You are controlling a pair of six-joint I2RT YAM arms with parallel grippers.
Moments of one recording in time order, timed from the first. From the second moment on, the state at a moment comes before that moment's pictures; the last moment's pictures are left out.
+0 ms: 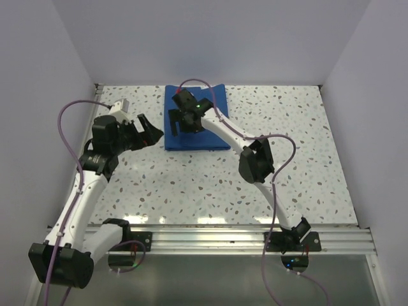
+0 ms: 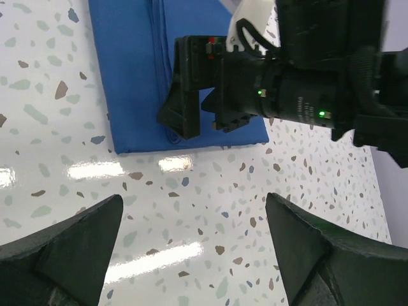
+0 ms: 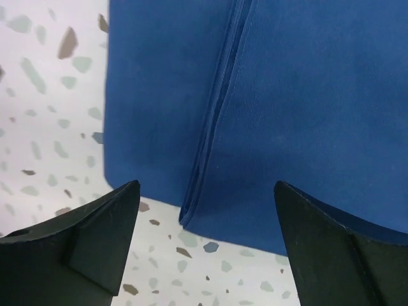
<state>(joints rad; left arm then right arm) -0.12 1.00 0.92 -0.37 0.30 -0.49 0.75 2.50 2.48 -0.95 0.12 0.47</state>
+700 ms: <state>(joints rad) -0.12 1.01 0.92 -0.45 0.26 -0.44 0.78 2.59 2.50 -0.97 0.23 0.46</state>
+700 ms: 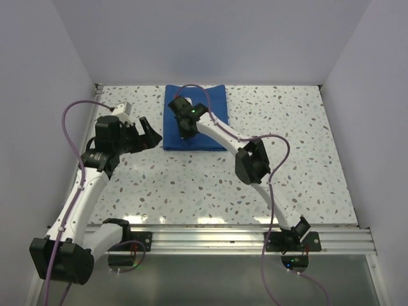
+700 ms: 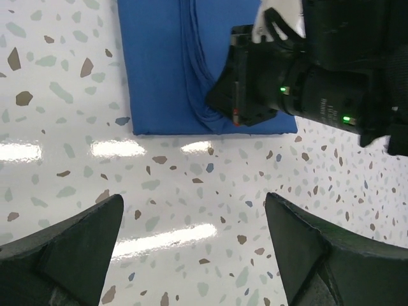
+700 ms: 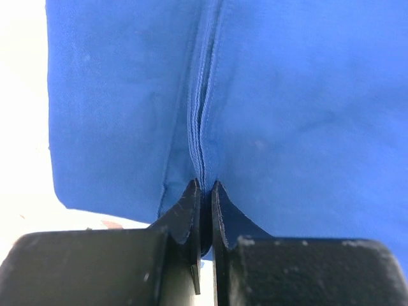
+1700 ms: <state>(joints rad) -0.64 2.01 1.78 -0.61 -0.19 -0.36 0.22 1.73 1.47 -0.95 0.55 0.56</state>
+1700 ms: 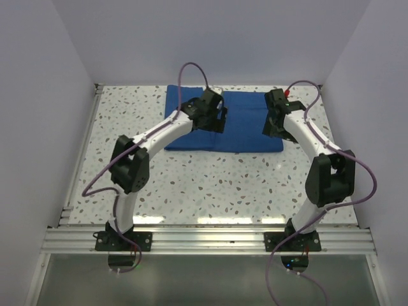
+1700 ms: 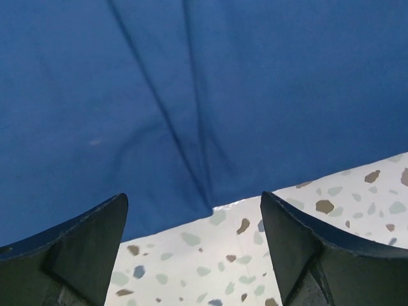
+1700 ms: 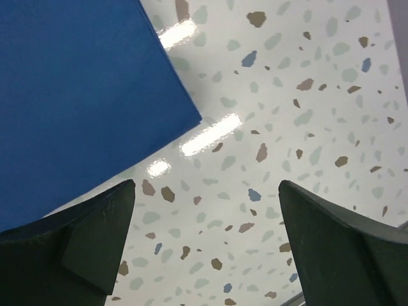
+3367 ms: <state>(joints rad) 0.03 1.50 1.24 -0.72 -0.32 -0.43 0.21 2.18 2.14 -0.95 0.37 0.49</state>
